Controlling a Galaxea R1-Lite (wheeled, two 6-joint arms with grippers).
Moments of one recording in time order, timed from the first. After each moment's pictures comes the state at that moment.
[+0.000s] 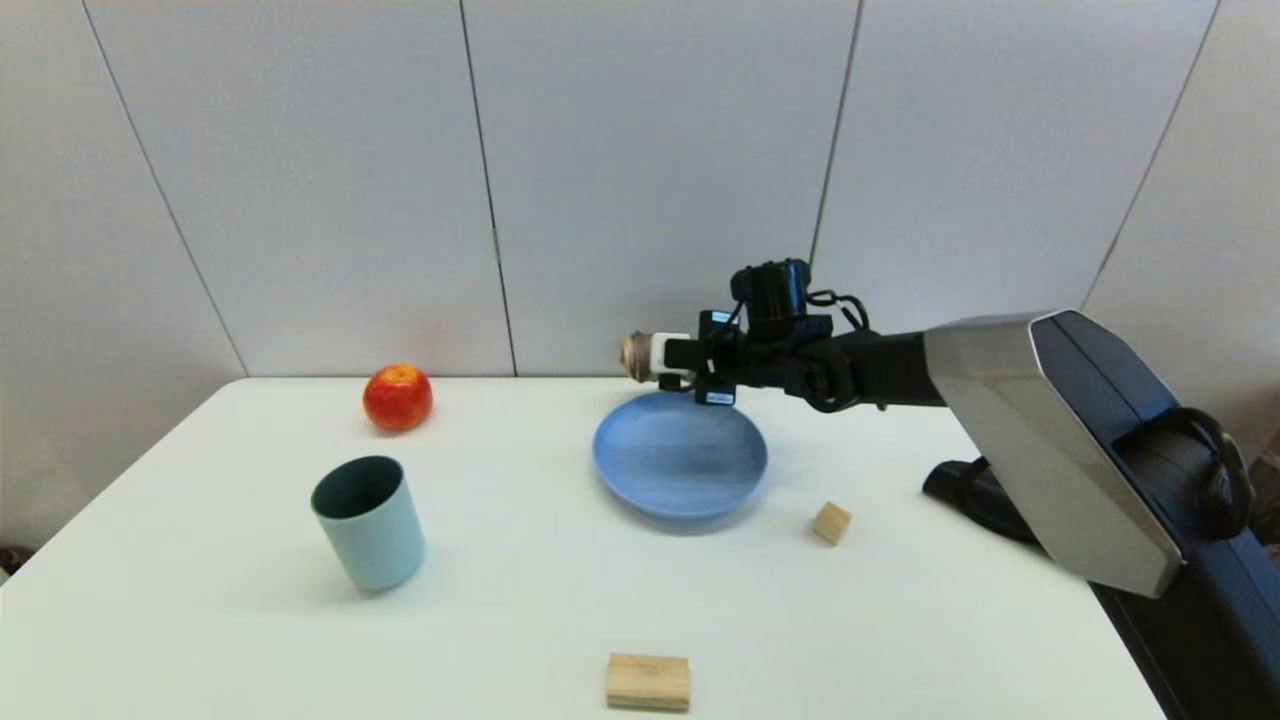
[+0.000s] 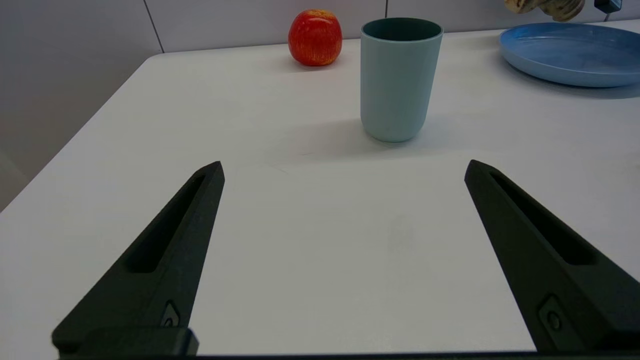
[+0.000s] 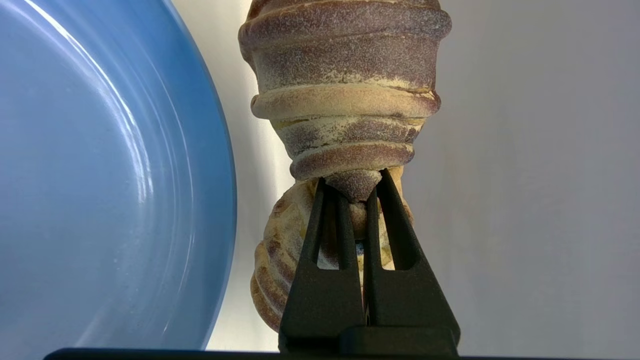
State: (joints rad) left arm -0.01 0.00 0.00 0.00 -0.05 0.07; right arm 0.43 2.51 -1.96 -0.16 0.20 -1.28
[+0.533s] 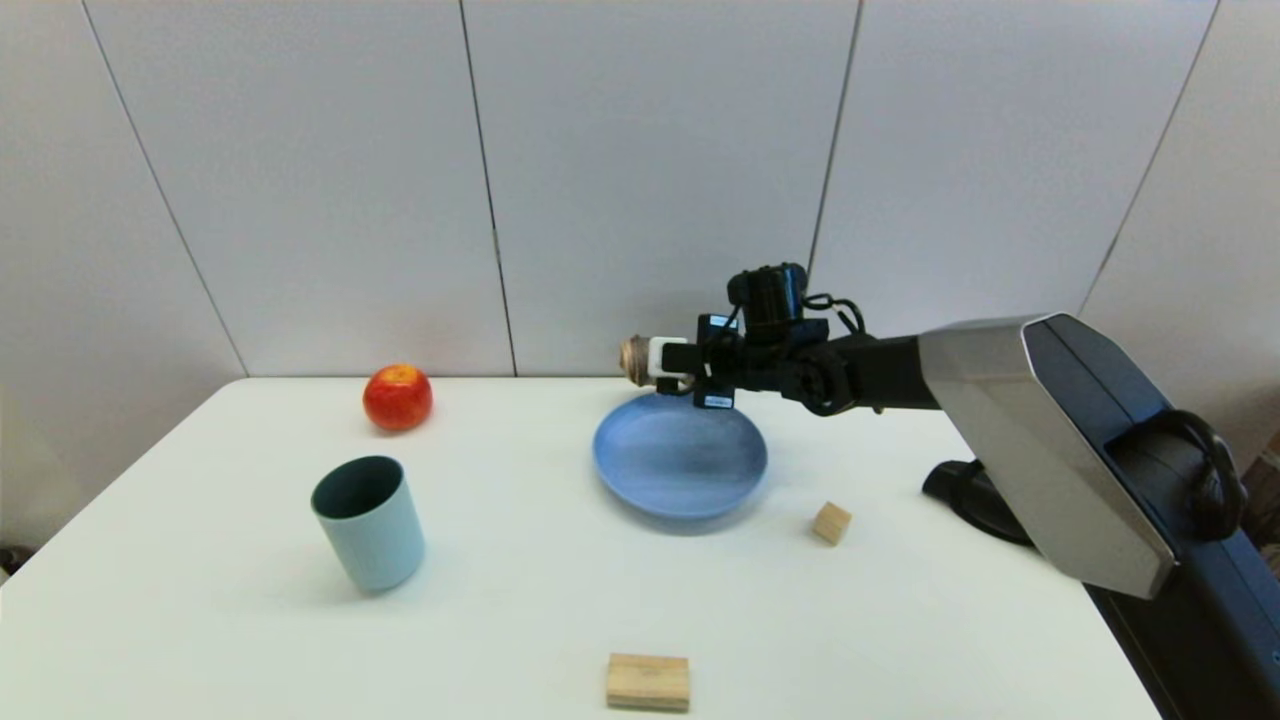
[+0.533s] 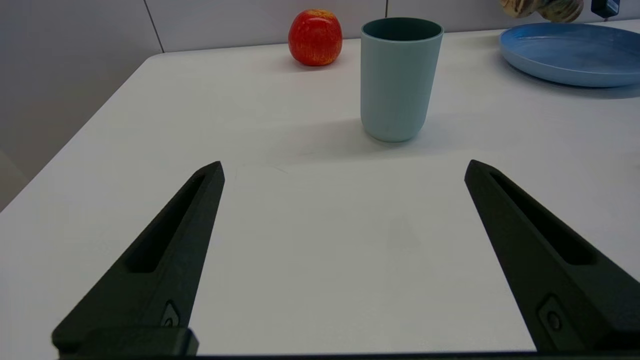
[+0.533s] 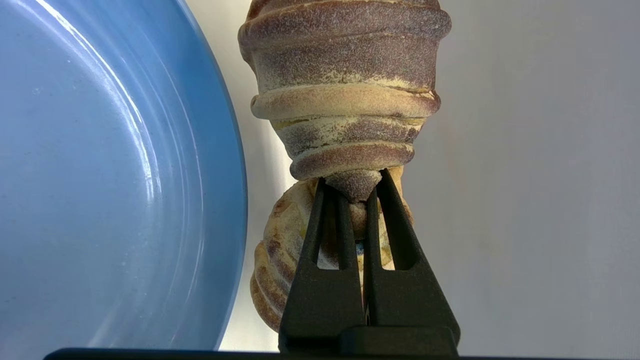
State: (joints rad) left arm -0.01 0.00 0.00 0.00 -0.05 0.07; right arm 0.43 2.52 -1.96 -0.16 0.18 -1.27
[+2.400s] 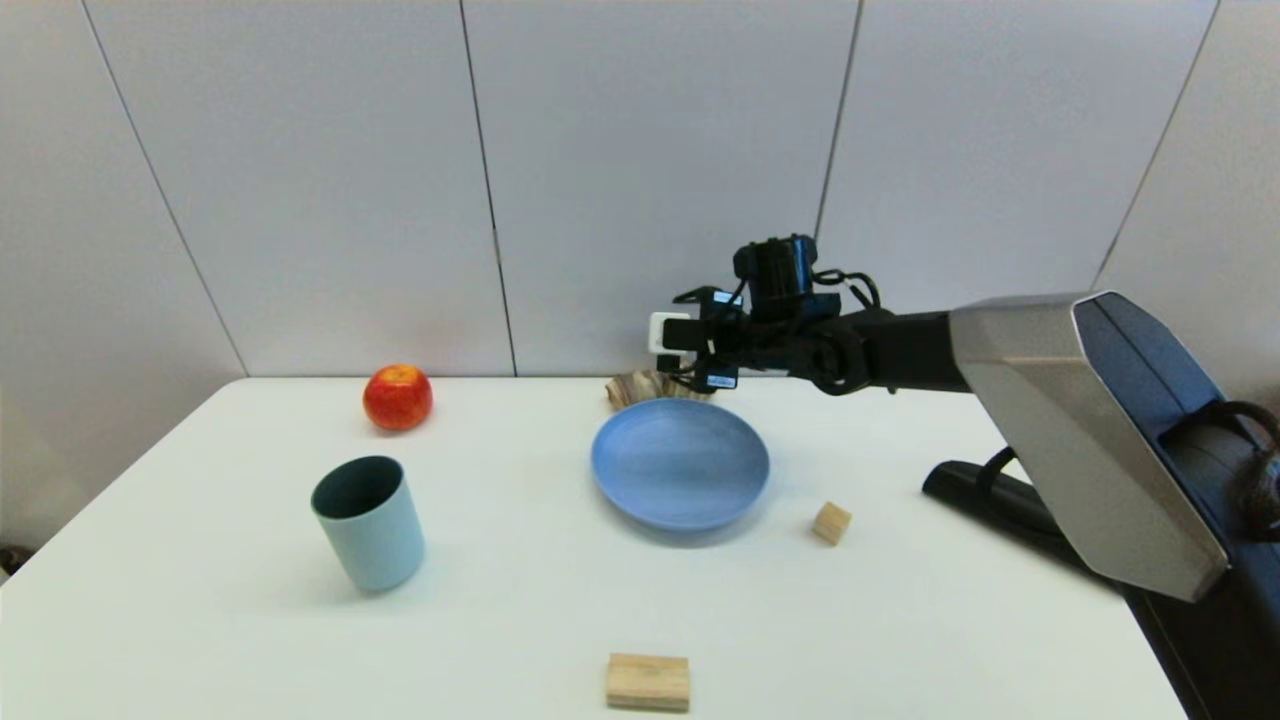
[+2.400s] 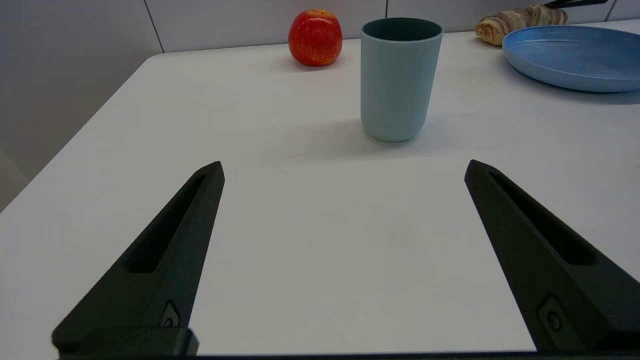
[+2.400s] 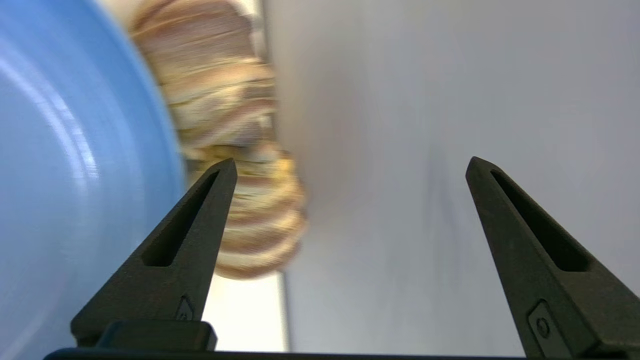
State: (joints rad) left arm -0.01 0.00 0.00 0.00 -0.05 0.07; right arm 0.44 2.46 -1.96 -0.12 0.17 -1.27
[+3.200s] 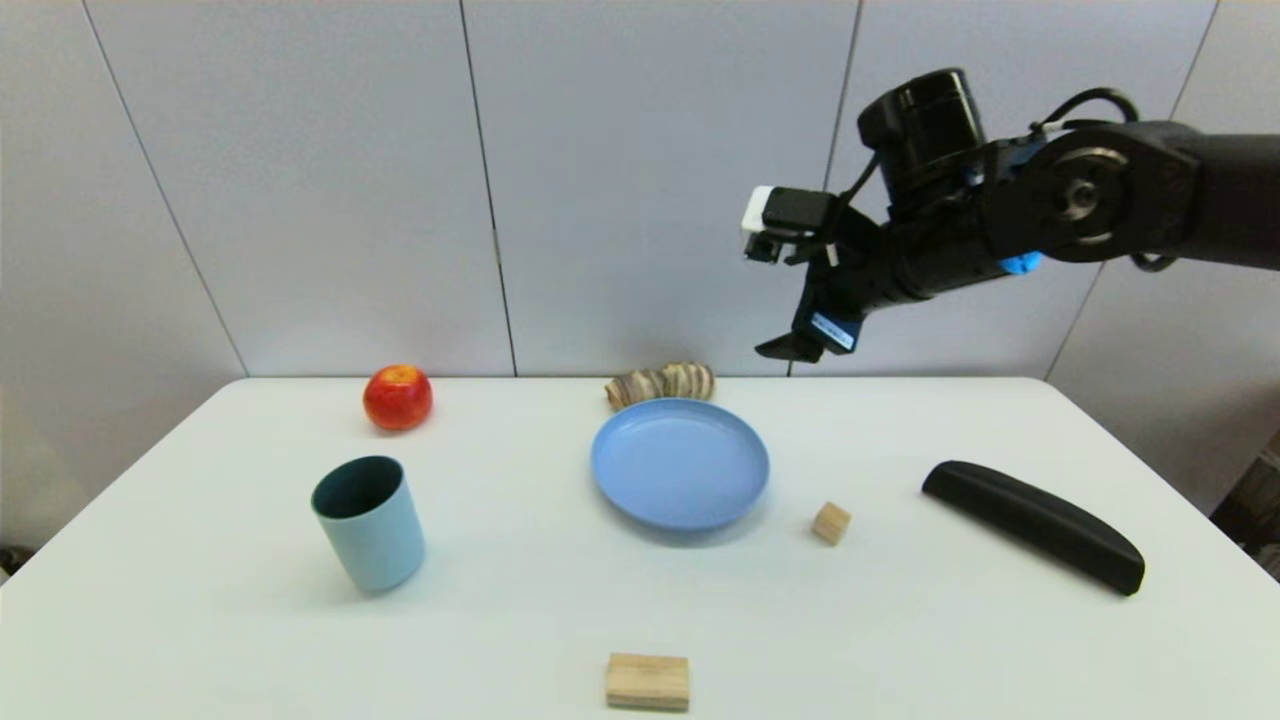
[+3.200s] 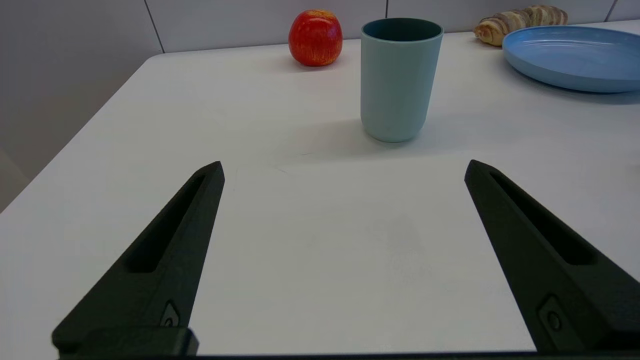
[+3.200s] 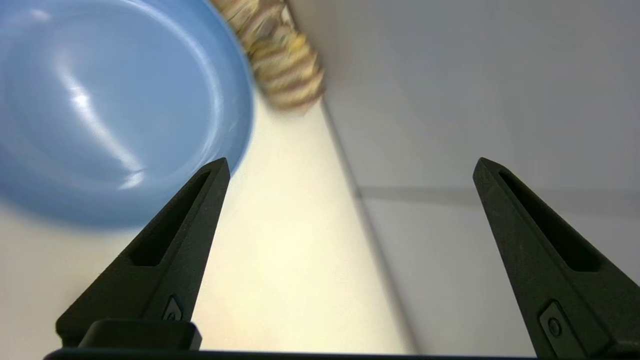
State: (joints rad) left arm -0.01 0.00 0.00 0.00 -0.05 0.07; right arm 0.43 1.99 -1.82 0.42 0.04 -0.88
